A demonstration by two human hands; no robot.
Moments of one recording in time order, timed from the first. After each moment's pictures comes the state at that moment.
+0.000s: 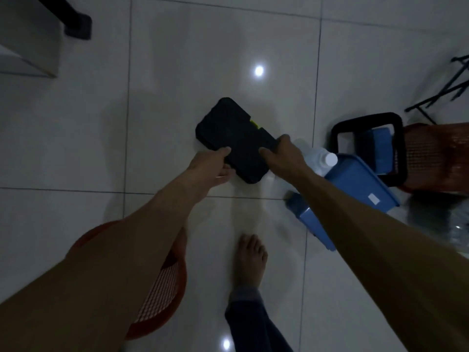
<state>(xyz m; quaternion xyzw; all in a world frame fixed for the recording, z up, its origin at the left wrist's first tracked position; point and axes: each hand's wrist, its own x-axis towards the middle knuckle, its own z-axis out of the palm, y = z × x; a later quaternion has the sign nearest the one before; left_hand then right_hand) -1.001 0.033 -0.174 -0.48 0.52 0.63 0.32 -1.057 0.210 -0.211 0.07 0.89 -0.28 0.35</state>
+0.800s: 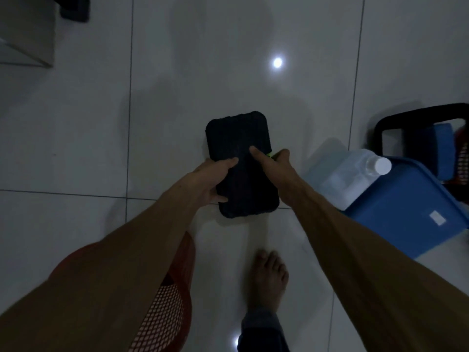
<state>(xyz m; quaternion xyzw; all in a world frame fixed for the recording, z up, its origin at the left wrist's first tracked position) -1.000 0.011 -0.269 -0.50 0.49 0.59 0.41 -1.038 0.171 -0.316 0.28 0.71 -0.47 0.45</state>
